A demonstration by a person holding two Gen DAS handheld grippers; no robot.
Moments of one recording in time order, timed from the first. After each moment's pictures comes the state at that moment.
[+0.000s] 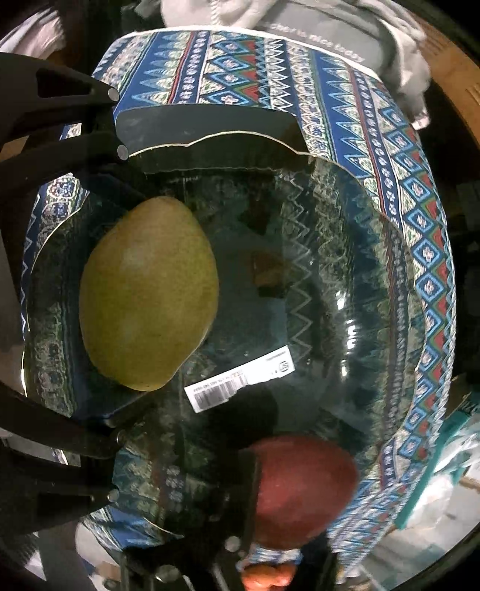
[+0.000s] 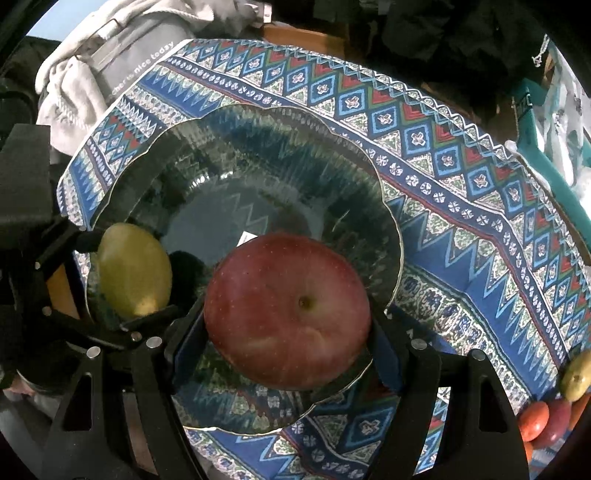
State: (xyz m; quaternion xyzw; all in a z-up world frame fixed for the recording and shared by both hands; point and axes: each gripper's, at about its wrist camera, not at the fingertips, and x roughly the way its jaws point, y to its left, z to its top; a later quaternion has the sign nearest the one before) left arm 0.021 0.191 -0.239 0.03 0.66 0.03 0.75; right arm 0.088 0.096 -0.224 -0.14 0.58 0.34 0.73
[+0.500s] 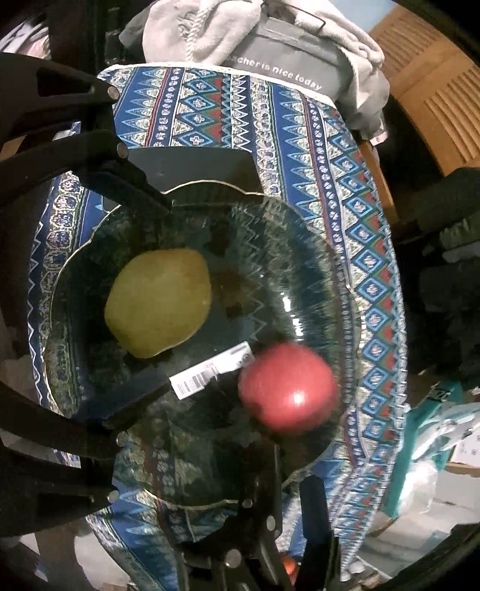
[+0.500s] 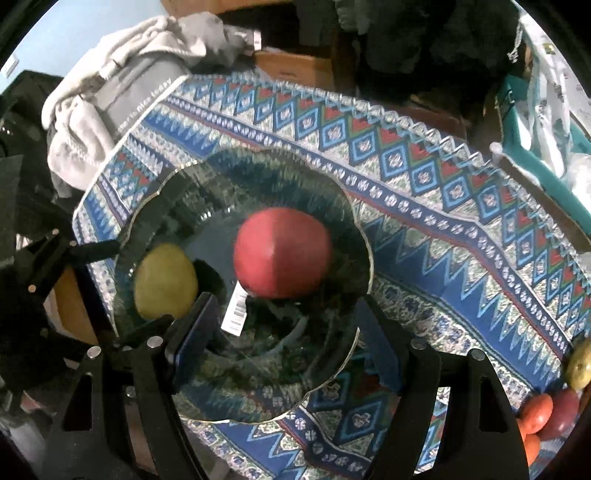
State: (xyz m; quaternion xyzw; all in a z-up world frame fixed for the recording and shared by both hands) left arm 0.014 0.173 -0.193 0.05 0.60 0.04 0.80; right arm 0.097 0.074 -0.193 -0.09 0.56 0.35 0.75
